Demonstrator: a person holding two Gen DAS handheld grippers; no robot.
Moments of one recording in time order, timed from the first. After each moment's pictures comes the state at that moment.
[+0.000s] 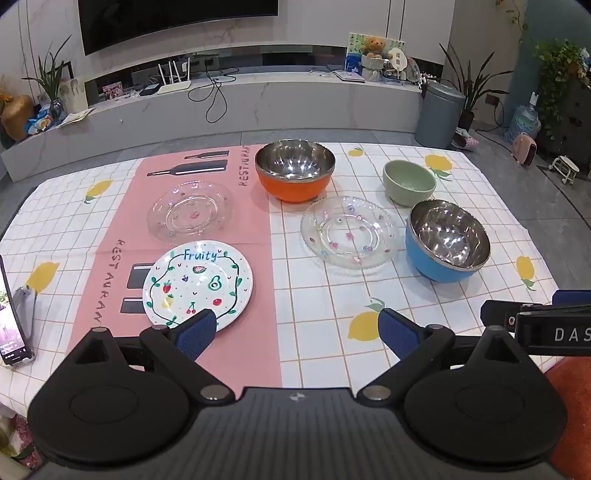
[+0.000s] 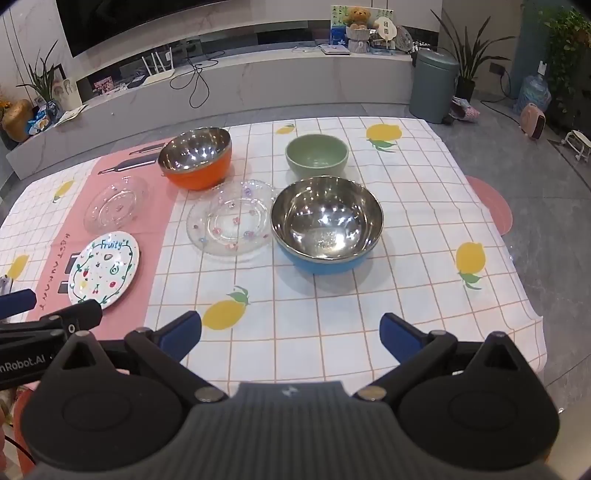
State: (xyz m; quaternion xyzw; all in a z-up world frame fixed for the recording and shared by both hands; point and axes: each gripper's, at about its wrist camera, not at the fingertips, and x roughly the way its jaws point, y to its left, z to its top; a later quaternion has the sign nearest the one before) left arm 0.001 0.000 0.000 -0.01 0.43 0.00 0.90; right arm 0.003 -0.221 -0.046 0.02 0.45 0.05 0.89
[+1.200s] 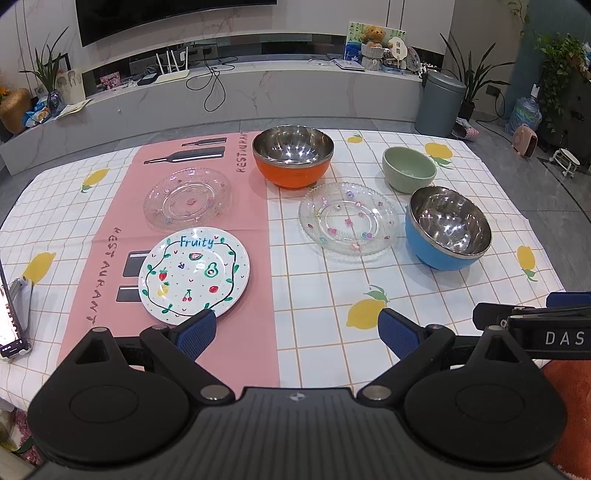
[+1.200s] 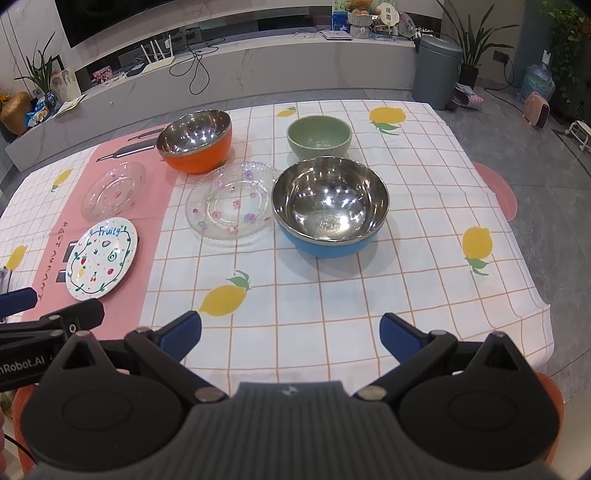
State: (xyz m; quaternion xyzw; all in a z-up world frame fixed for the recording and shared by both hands) left arm 0.001 -0.001 -0.008 -0.01 0.44 0.00 0.90; right arm 0.008 -0.220 -0.060 0.03 0.48 0.05 0.88
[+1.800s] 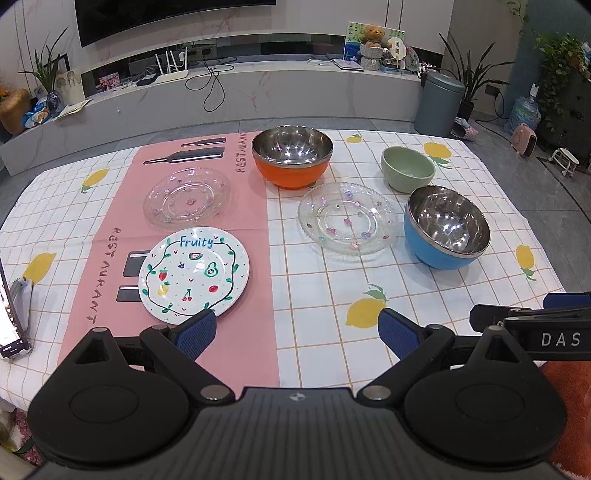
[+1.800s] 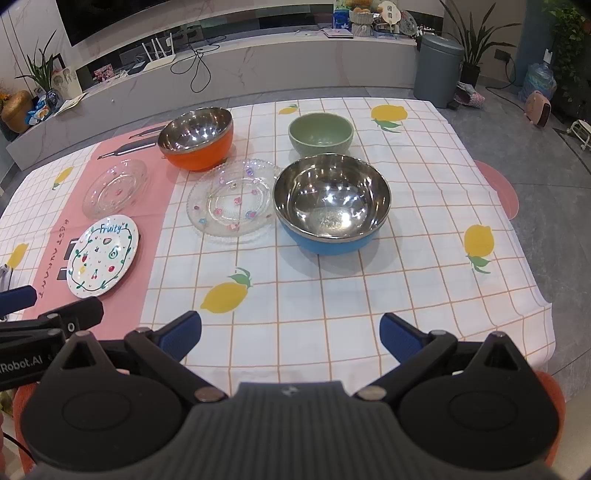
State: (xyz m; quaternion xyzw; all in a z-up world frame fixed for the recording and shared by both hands) left arm -0.001 -0.002 -0.009 -0.01 0.44 0.00 0.90; right arm 0.008 -0.219 -0.062 0.03 0.48 0.05 0.87
